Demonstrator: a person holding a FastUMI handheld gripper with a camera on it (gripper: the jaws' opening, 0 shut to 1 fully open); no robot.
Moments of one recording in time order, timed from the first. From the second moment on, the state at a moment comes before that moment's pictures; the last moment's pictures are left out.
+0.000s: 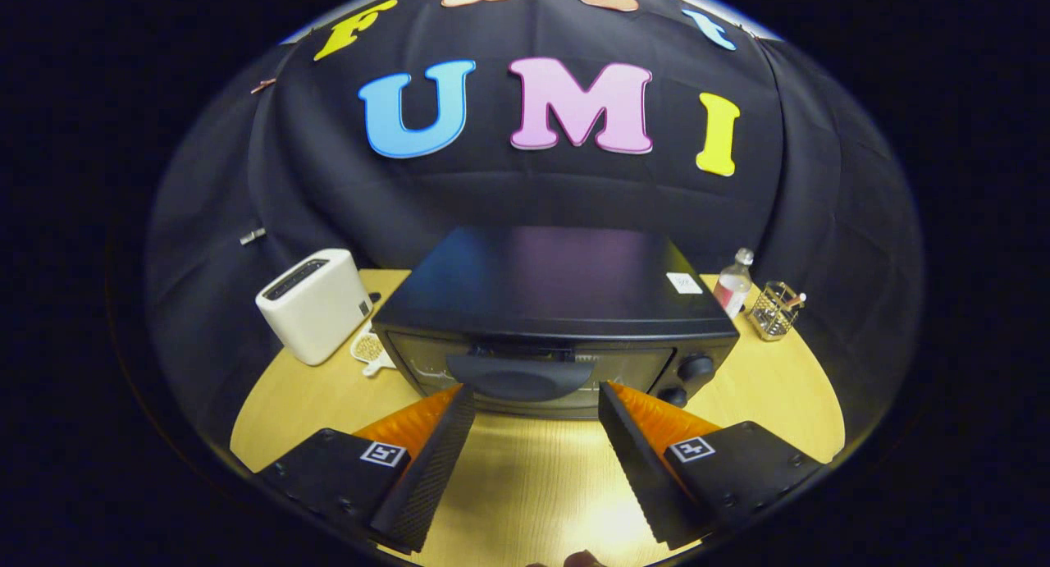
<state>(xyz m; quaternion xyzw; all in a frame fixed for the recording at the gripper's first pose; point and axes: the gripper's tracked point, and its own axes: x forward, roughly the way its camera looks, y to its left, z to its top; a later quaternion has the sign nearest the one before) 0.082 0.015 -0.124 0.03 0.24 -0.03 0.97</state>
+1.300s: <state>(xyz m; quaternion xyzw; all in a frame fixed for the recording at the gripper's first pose) -0.075 -0.159 0.056 0.05 0.06 -0.17 0.98</state>
